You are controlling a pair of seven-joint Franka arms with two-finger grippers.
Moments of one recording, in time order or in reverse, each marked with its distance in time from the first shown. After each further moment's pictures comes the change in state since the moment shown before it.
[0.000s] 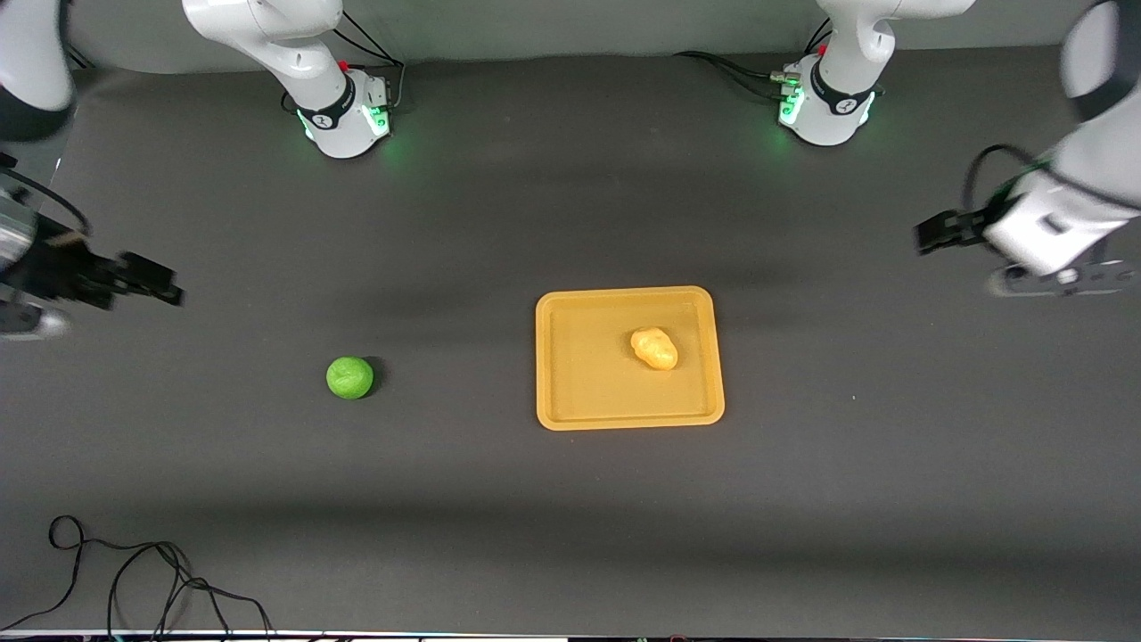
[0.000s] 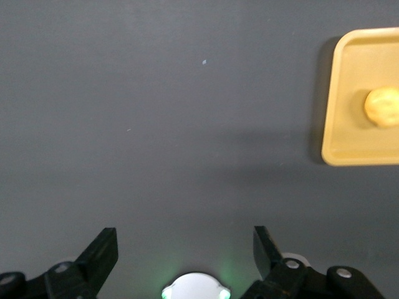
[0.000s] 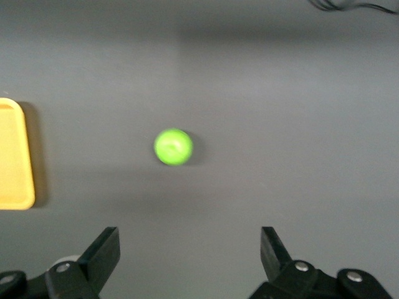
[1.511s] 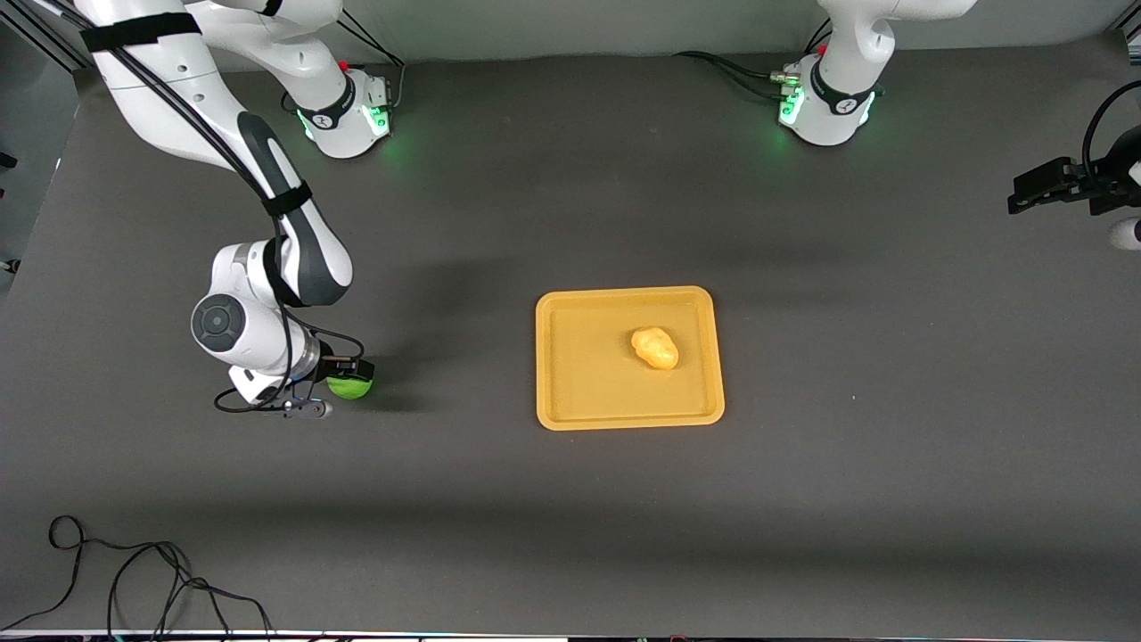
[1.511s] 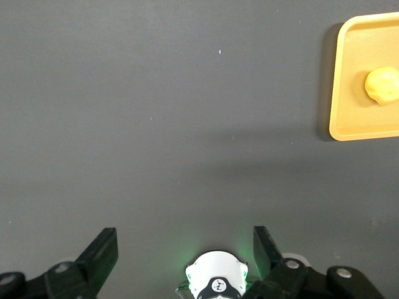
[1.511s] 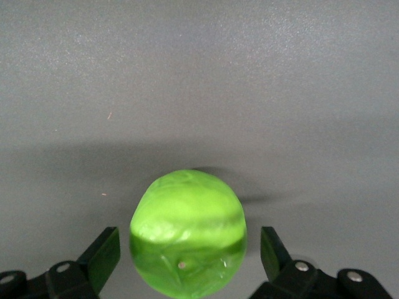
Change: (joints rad) left arm -0.046 -0.001 0.129 0.123 -0.003 -0.129 0.121; right arm 0.128 0.350 -0.006 -0.422 0.003 0.735 0.182
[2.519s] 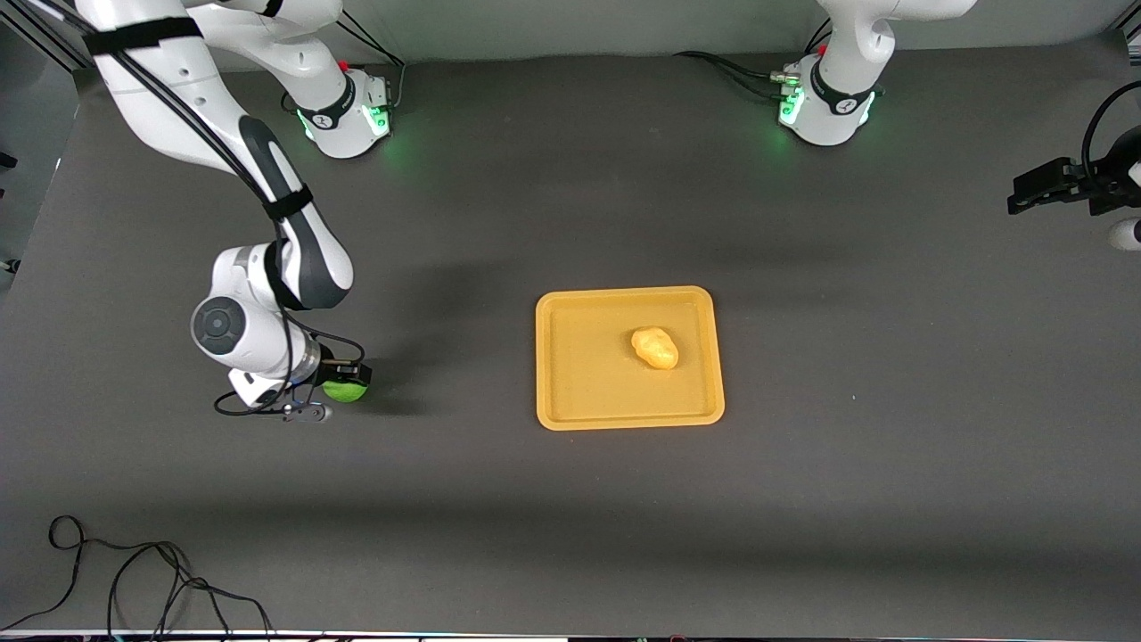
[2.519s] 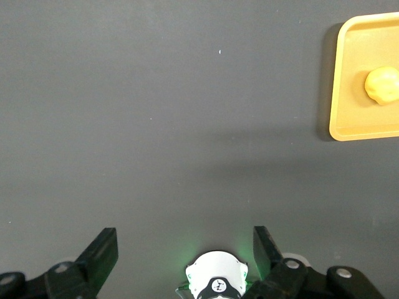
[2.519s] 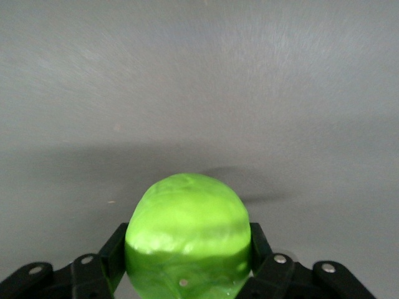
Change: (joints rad) left arm 0.000 0.001 0.000 0.000 0.000 0.001 0.000; right arm 0.000 -0.018 0.000 0.042 0.000 -0.053 0.007
